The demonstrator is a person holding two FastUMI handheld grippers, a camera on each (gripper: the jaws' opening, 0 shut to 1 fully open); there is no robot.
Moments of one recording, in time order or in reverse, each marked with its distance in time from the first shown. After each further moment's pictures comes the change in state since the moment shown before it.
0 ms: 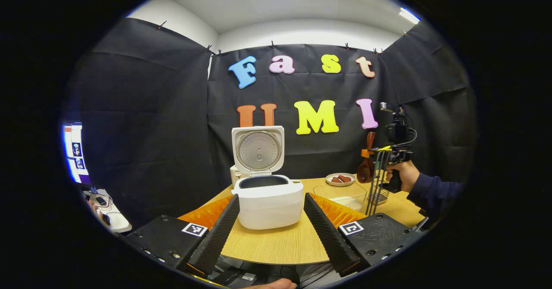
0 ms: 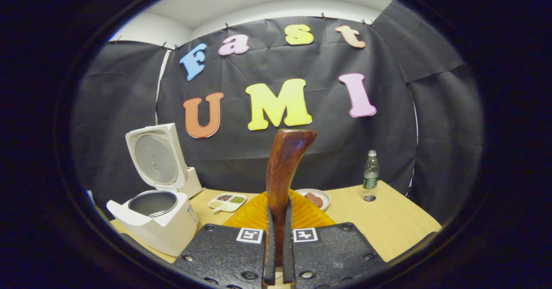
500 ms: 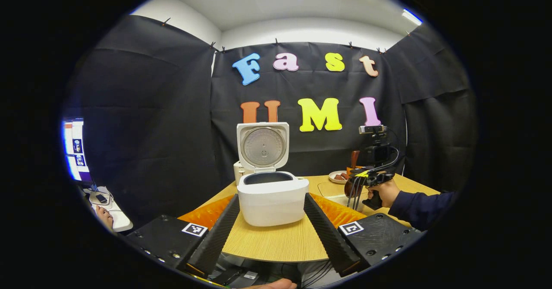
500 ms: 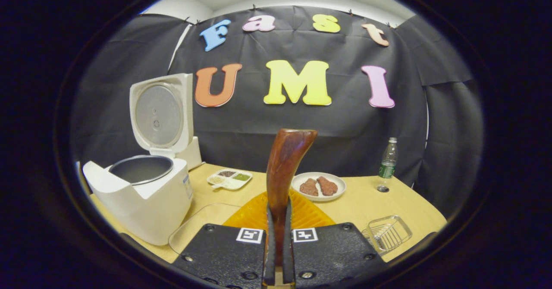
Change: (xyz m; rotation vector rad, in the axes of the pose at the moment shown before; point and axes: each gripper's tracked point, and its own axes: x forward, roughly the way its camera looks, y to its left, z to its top) left arm -0.003 0.015 -0.017 -0.013 0.027 0.007; right arm 0.035 0.041 -0.091 -0.140 0.090 0.012
